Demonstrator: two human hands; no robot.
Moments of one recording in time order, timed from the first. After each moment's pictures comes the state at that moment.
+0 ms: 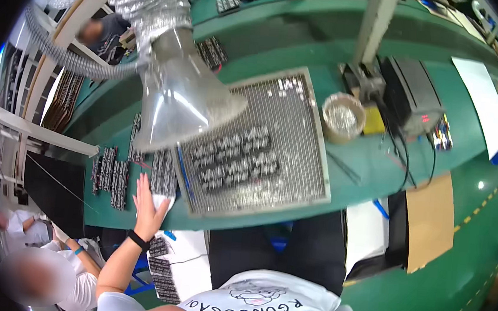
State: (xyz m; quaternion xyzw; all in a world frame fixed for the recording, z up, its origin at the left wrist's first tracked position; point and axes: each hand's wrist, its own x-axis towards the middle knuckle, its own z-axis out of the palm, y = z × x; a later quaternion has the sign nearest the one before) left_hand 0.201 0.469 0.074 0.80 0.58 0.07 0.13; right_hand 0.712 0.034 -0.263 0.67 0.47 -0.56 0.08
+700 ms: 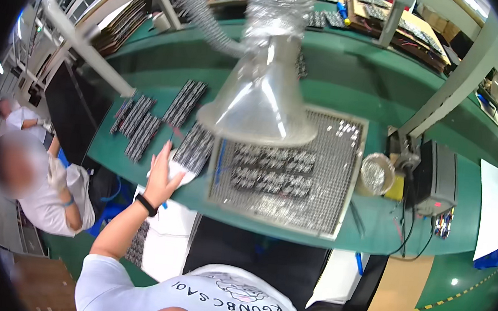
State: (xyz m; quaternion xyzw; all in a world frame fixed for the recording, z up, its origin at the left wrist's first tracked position) left_hand 0.196 0.457 0.066 0.78 0.58 0.19 0.12; right_hand 0.781 0.096 -0.246 0.73 0.29 -0.59 -0.19
